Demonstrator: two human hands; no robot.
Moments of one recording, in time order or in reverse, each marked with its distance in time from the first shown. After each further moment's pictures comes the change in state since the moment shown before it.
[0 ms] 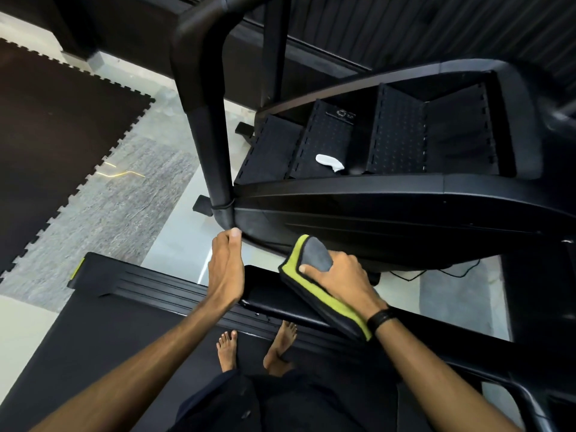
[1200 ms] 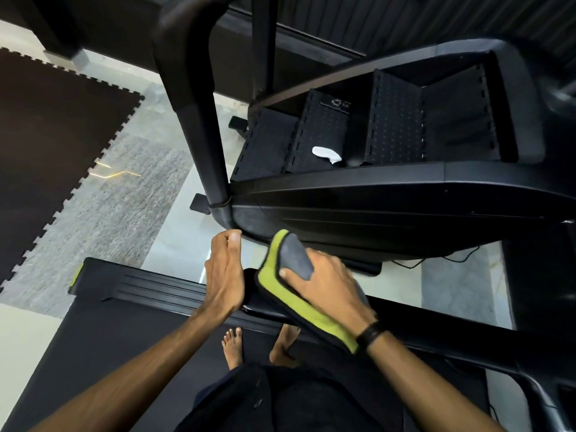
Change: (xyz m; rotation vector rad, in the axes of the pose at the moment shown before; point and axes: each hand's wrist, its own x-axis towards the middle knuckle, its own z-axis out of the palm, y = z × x) left_hand 0.006 -0.008 -0.001 0.058 -0.001 0.072; right_hand -0.023 -0.034 0.016 0.023 0.115 -0.179
